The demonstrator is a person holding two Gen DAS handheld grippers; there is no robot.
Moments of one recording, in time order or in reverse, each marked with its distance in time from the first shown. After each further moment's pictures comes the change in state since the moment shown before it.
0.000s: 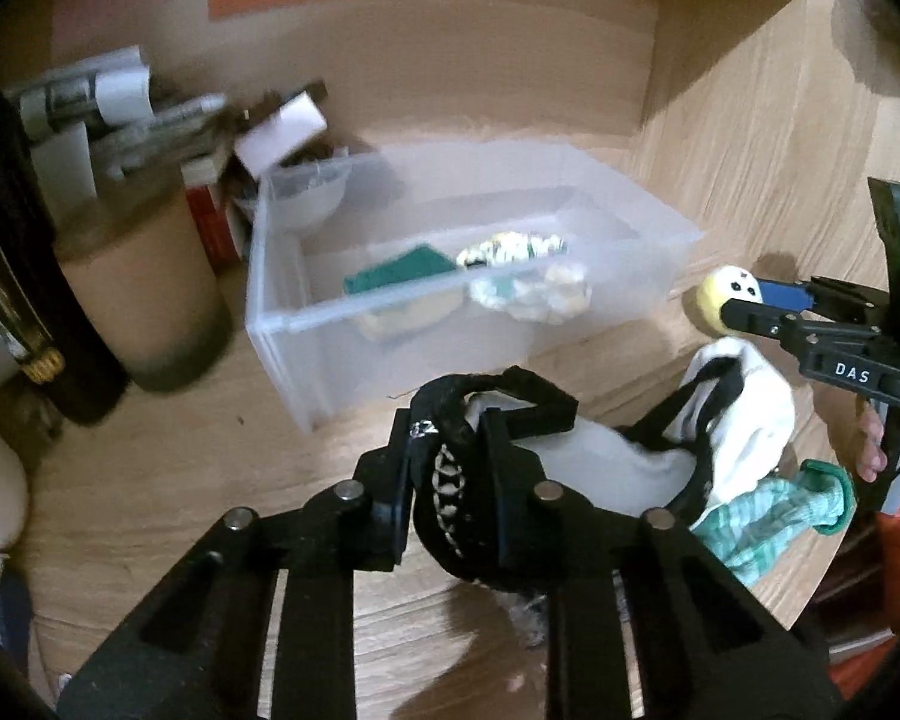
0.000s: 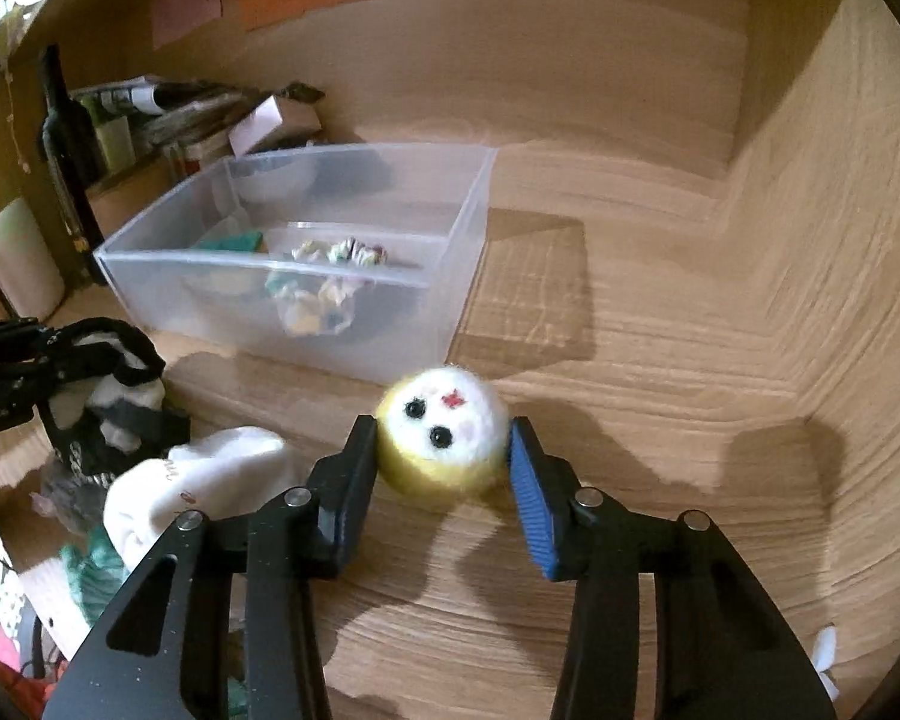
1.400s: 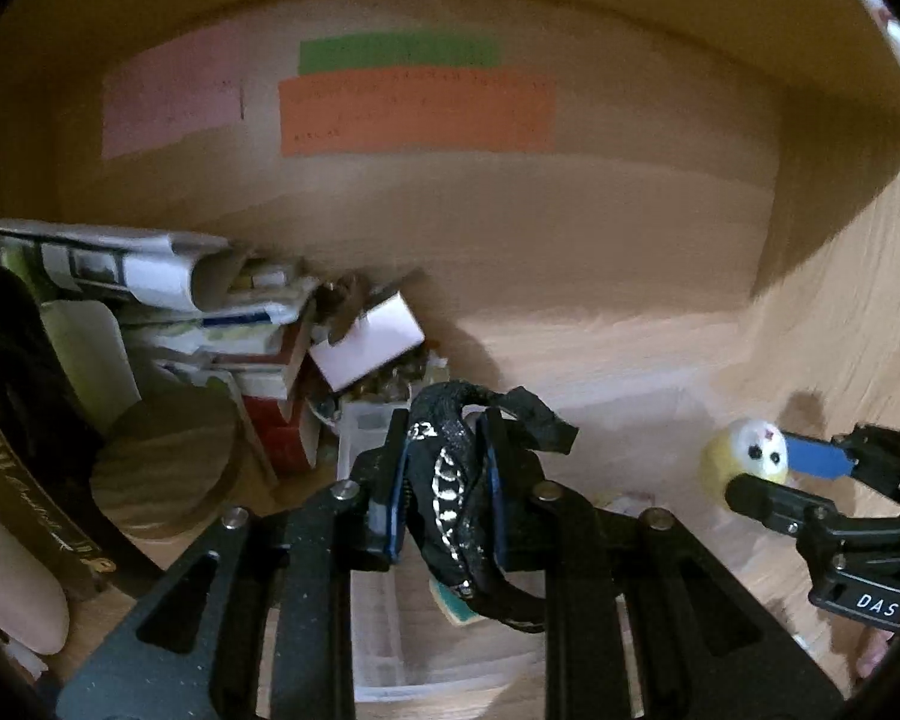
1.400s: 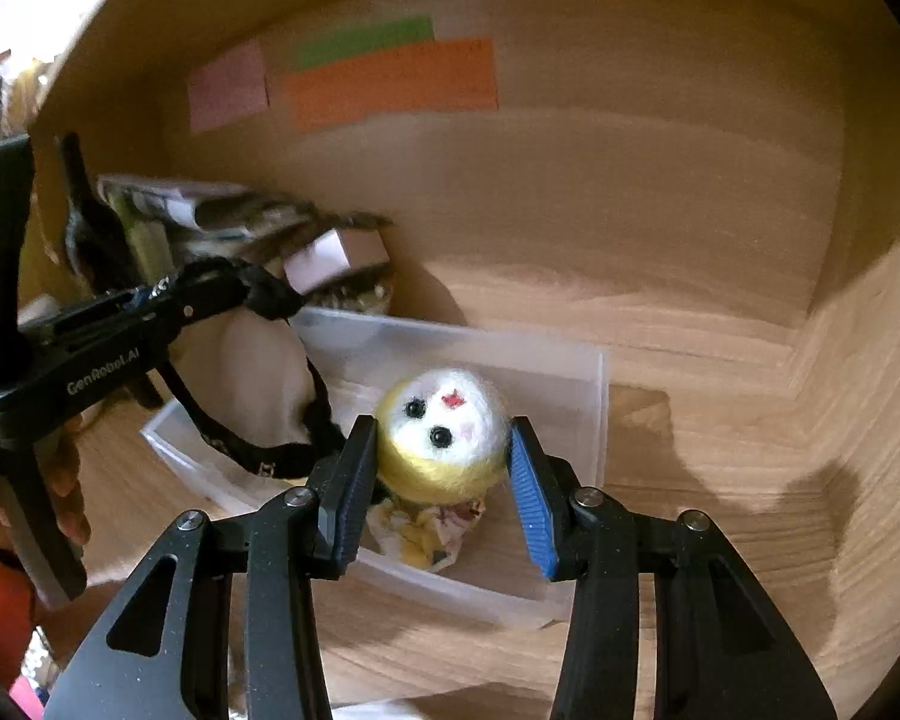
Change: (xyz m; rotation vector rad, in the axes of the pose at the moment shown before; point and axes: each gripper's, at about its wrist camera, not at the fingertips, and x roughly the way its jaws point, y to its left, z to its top) left arm 0.026 0.033 0.106 -0.116 -0.232 0.196; right arm 0.022 0.035 0.097 -0.032 -0.143 0.100
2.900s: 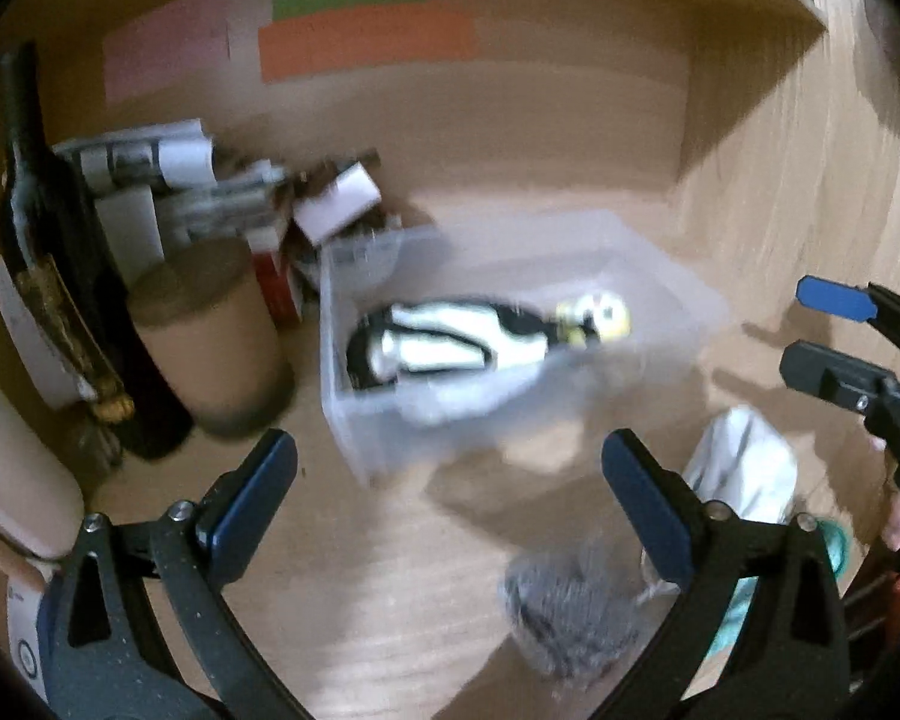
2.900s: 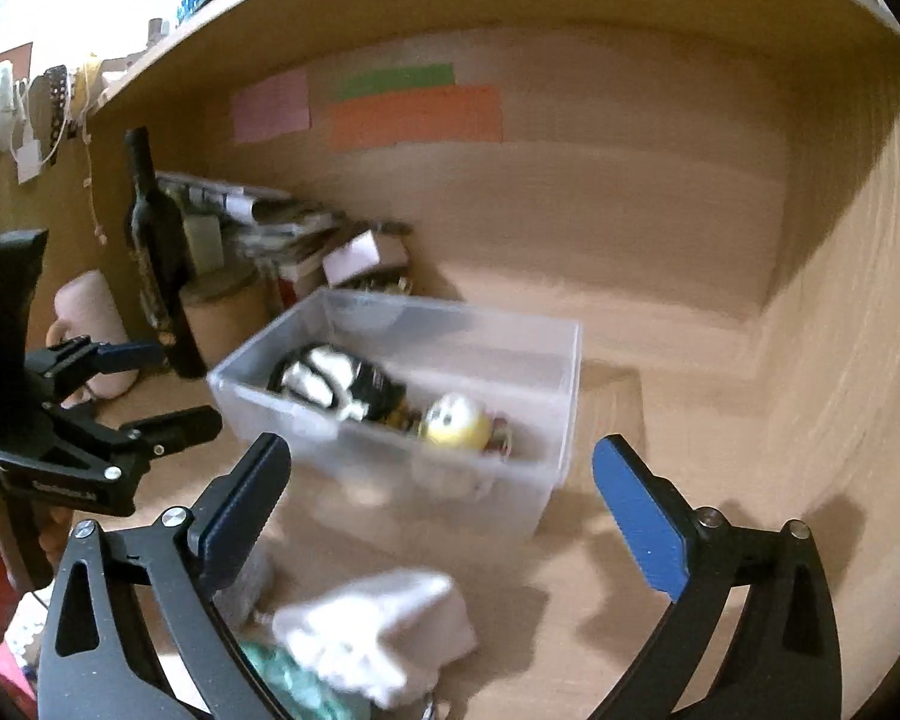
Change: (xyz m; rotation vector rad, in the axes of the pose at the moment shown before) left arm -0.065 -0.003 -0.079 0.099 0.158 -0.091; right arm -0.071 0.013 -0.044 -0.015 -0.068 -0.003
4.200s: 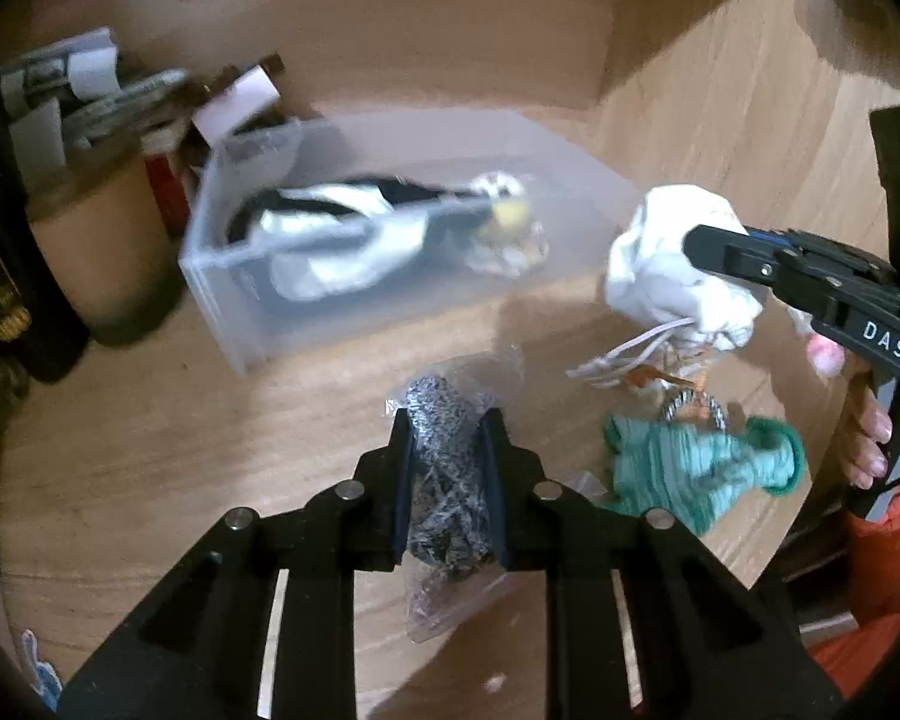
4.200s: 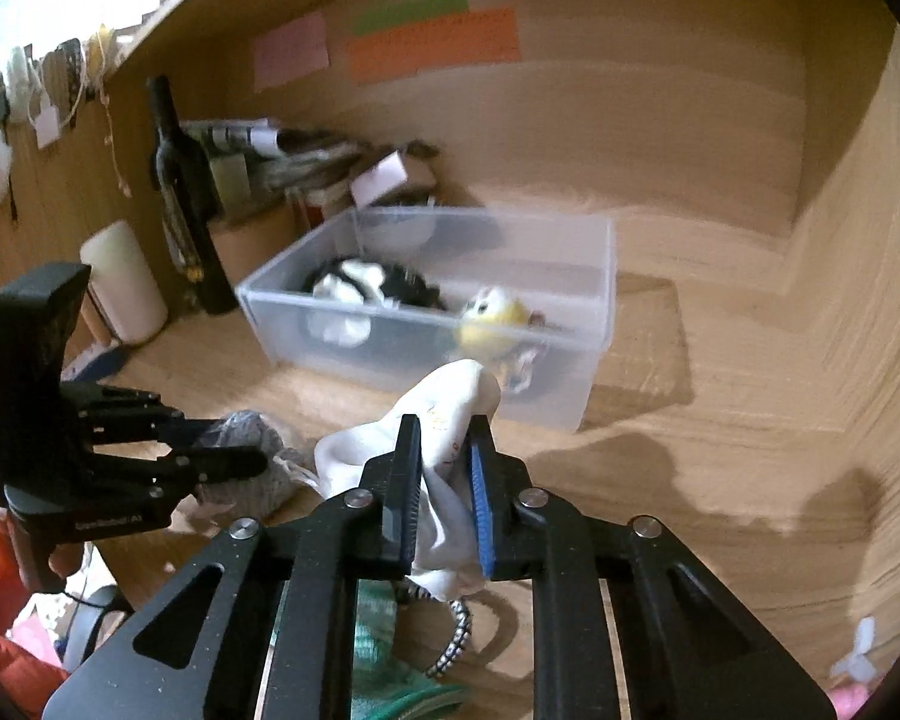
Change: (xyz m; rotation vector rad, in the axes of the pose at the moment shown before) left arm 0.007 -0.023 -0.035 0.019 0.129 -0.203; right arm 0.000 0.006 -0.036 0.027 0.085 0.075
